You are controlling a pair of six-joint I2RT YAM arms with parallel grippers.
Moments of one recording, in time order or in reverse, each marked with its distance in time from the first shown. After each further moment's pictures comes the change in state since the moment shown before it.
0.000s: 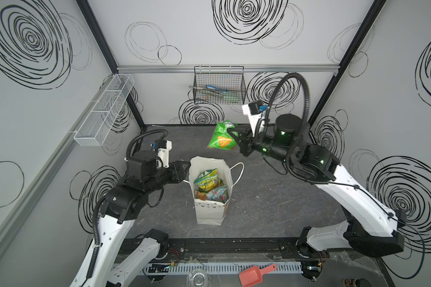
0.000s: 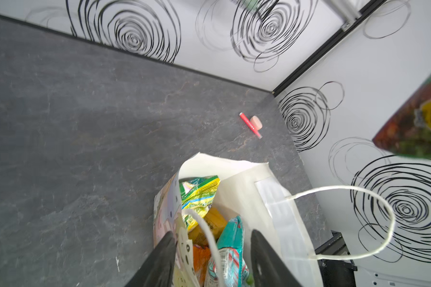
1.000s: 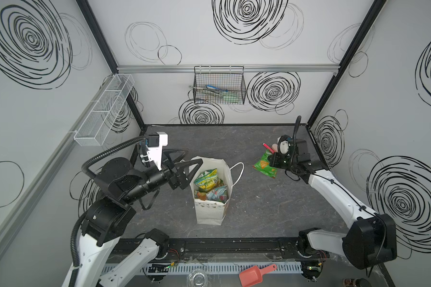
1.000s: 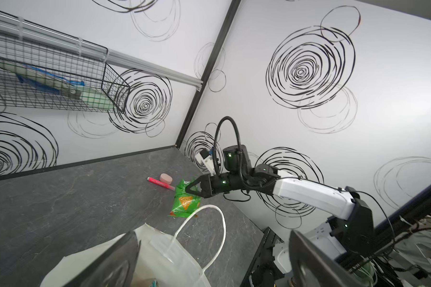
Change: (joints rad) left arm -0.161 -0.060 0.095 0.314 0.225 0.038; right arm -0.659 -0.057 -0.845 0.155 -0.265 0.168
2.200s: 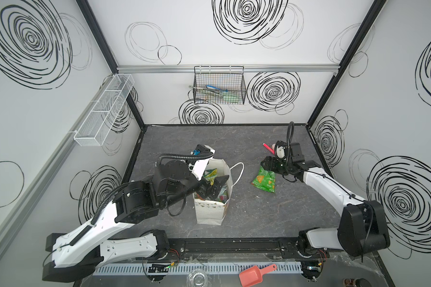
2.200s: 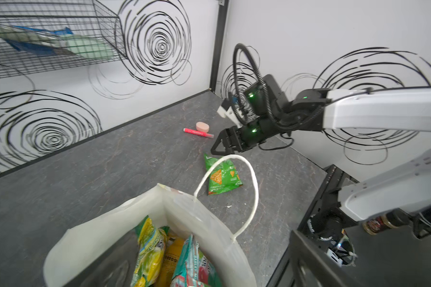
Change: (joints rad) left arm -0.620 0.188 0.065 -0.219 -0.758 0.173; right arm -0.008 0.059 -0.010 -0.026 -0.013 0.019
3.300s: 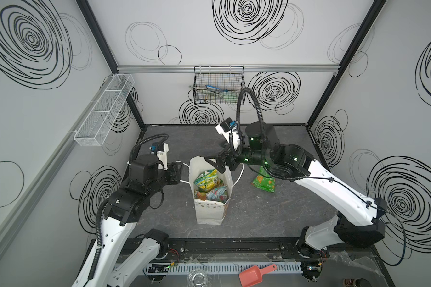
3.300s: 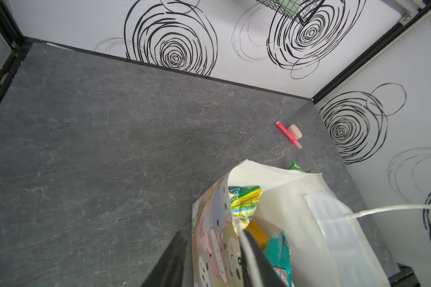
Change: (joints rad) left arm 0.778 -0.155 -0.245 -0.079 0.348 -0.145; right arm 0.797 0.160 0.880 -0.285 0.139 -0.243
